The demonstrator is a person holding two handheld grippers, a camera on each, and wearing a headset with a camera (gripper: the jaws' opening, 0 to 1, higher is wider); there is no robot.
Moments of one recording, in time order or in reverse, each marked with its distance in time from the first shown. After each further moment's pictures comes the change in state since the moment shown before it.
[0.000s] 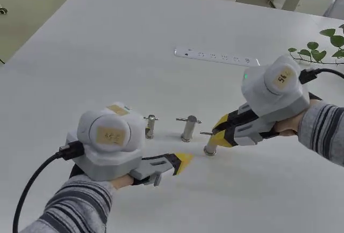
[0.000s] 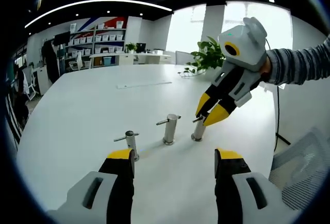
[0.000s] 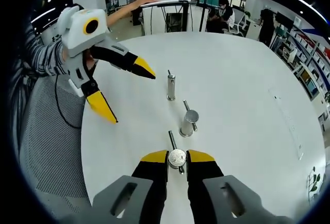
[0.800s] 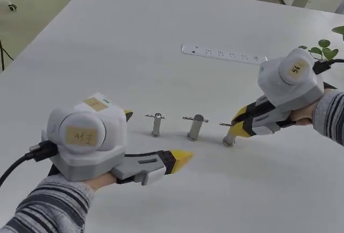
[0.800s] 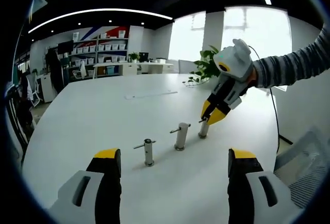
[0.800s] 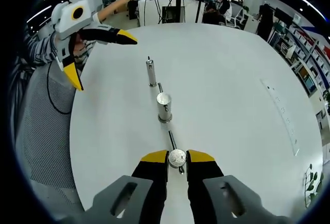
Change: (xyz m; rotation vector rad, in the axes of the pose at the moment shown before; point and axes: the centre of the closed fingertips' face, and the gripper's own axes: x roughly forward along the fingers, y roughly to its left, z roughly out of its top) left arm -0.018 0.018 0.014 0.026 -0.073 0.032; right arm 0.001 -0.032 -0.022 0.001 0.058 -0.020
